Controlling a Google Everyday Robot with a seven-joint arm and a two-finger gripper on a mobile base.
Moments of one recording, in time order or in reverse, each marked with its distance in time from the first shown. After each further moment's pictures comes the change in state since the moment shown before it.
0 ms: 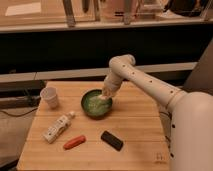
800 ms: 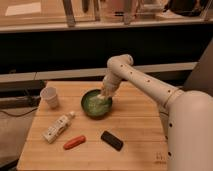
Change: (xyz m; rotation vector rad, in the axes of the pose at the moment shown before) arm -0.001 -0.005 0.004 -0.009 0.008 -0.006
